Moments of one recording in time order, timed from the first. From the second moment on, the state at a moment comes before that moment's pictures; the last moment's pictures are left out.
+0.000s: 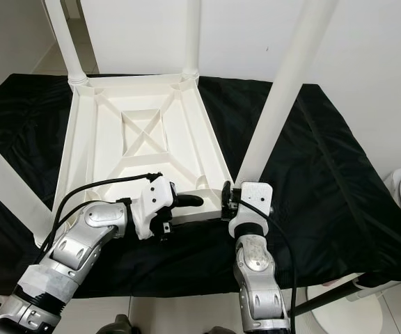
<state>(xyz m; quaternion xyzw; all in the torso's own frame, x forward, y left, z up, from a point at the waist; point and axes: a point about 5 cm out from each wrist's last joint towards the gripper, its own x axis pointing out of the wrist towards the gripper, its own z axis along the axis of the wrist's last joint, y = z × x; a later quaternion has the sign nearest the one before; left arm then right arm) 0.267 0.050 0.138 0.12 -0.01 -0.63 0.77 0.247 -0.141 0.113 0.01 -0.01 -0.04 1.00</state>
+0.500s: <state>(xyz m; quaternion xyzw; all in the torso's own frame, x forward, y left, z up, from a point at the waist) 0.265 0.052 0.139 0.12 -0.01 -0.63 0.77 0.248 -0.168 0.123 -0.03 -0.02 0.15 0.99</state>
